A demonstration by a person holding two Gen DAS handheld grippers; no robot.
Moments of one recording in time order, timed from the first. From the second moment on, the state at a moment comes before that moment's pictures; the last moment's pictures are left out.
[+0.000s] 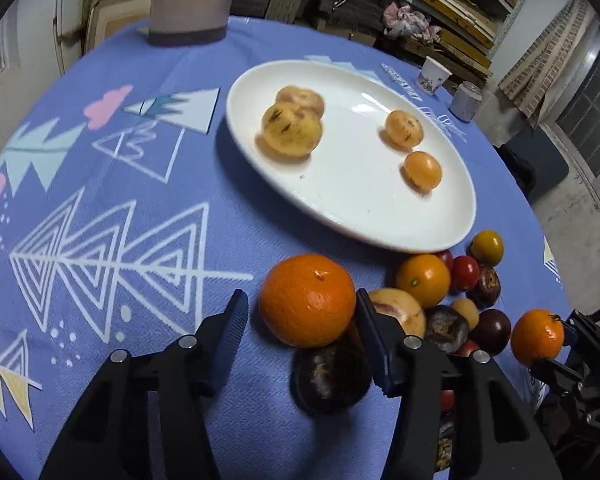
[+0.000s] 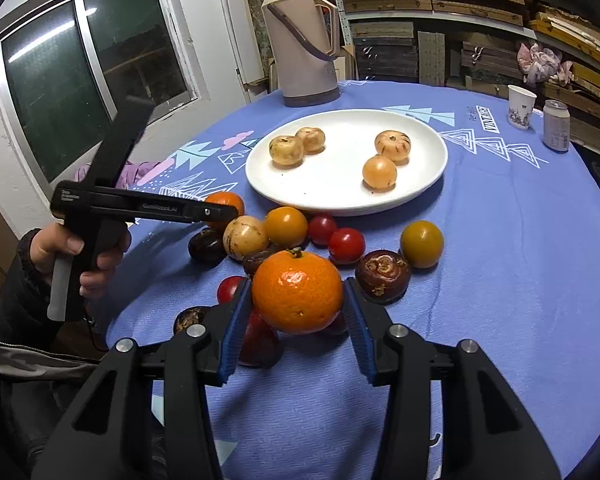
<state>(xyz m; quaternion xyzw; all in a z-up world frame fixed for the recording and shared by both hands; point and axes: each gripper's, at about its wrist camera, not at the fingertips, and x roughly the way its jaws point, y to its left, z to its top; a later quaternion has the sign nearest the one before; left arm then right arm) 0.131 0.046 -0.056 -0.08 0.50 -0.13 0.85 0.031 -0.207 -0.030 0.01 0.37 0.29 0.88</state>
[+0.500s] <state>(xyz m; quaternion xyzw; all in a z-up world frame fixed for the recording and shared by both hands) 0.125 0.034 -0.055 -0.02 0.48 -0.11 0.87 0.030 -0.212 -0.030 0.01 0.37 0.28 0.89</state>
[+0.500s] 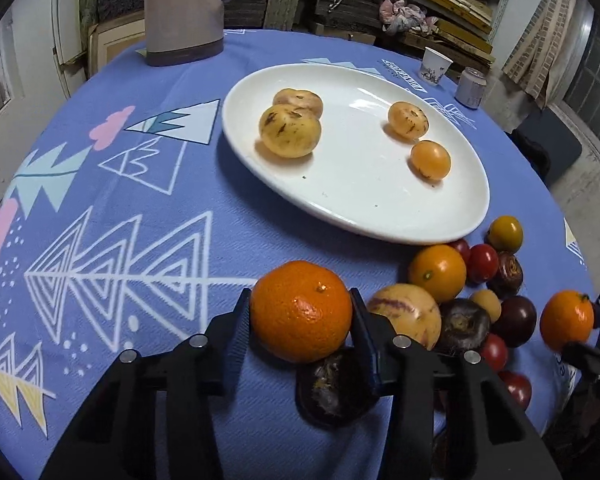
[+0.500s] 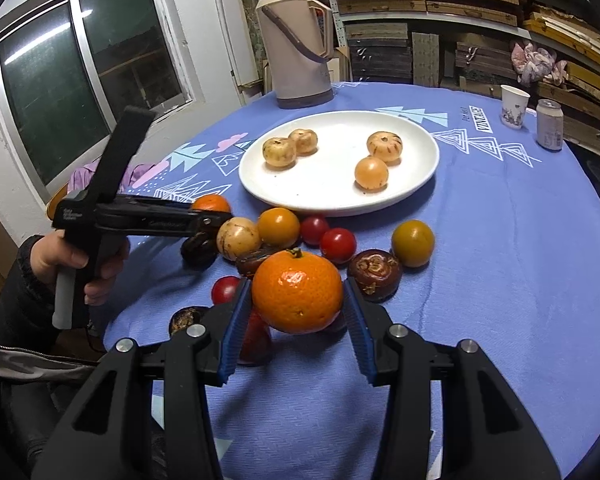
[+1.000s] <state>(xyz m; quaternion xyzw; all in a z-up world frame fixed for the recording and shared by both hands) 0.093 0.047 -0.013 -0.02 0.43 -0.10 0.89 0.035 -0.226 -0.020 0.01 0.35 0.26 0.90</state>
